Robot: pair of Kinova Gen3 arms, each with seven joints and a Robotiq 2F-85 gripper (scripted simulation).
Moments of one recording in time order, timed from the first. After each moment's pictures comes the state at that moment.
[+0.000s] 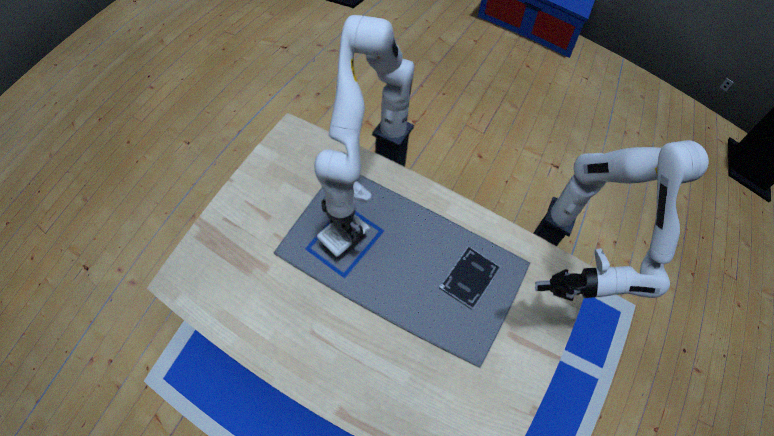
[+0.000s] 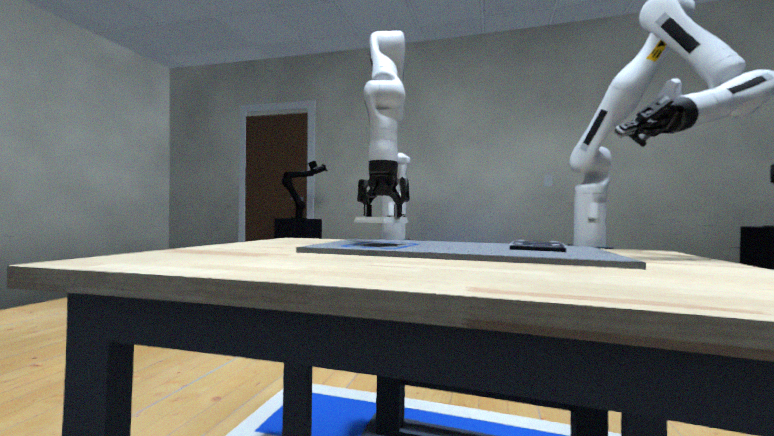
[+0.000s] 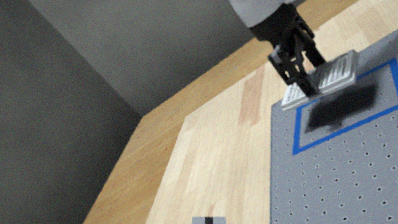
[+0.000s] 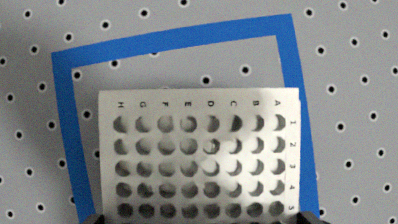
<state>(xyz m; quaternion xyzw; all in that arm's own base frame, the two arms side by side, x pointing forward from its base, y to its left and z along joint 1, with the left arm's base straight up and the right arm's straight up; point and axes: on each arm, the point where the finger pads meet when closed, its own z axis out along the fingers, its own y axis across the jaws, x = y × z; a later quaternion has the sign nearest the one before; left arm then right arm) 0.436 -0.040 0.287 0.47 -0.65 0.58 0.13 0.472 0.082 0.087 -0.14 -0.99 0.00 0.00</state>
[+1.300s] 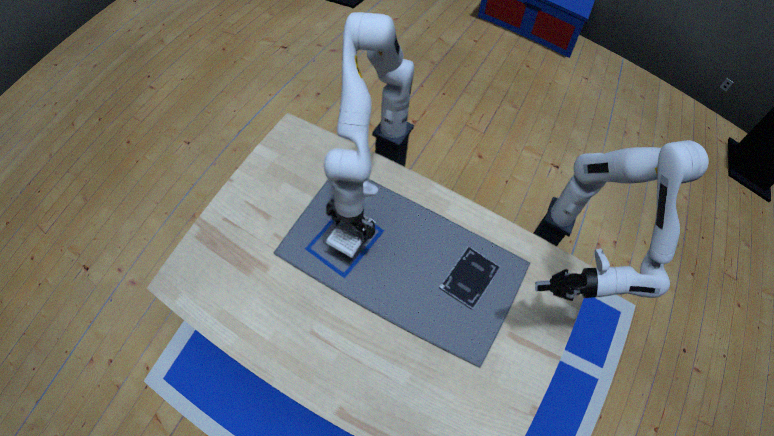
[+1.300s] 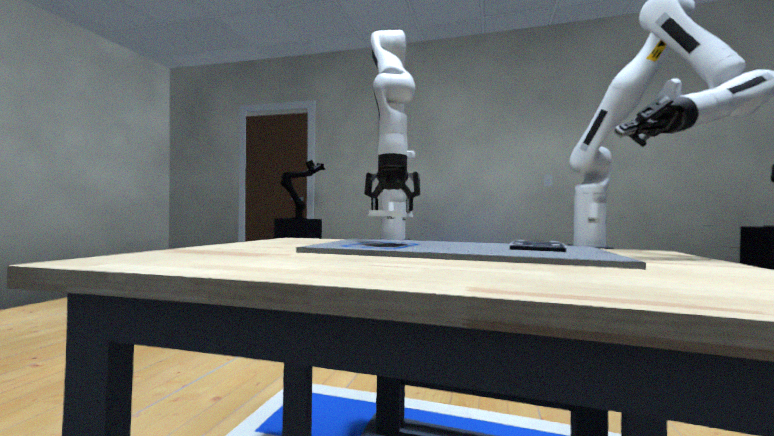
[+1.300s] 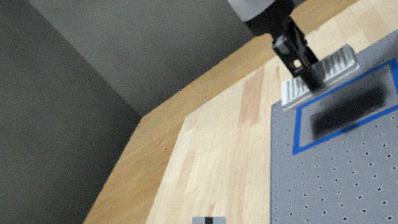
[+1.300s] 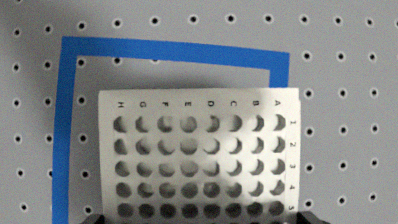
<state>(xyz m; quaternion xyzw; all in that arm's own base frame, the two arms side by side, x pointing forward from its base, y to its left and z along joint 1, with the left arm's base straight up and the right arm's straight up) 0.436 -0.040 0.287 0.47 -0.65 0.58 0.13 0.467 0.106 0.103 -0.02 -1.00 0.00 0.00</state>
